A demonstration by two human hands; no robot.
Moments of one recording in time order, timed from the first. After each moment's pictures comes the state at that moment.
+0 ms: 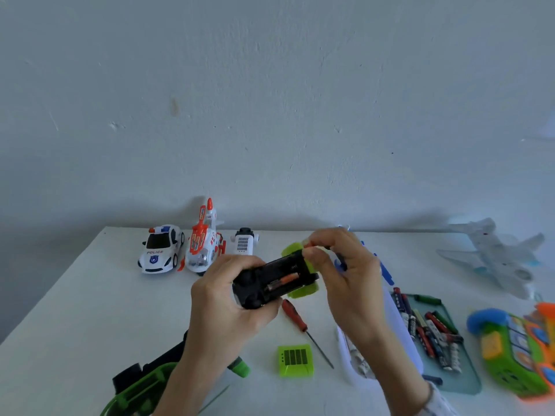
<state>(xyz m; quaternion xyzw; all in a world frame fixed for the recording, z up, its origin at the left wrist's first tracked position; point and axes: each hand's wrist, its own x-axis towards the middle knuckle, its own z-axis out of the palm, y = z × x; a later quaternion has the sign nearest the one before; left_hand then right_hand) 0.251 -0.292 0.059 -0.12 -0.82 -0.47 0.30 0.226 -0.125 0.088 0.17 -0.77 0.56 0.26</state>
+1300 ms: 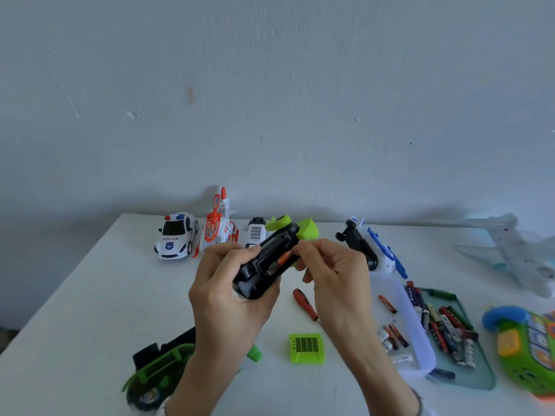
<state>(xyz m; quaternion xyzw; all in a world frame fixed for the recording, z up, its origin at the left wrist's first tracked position) 0.262 -0.292 0.055 -0.05 -0.82 -0.37 0.44 0.251 -0.161 0.097 0.03 -0.74 0.67 0.09</state>
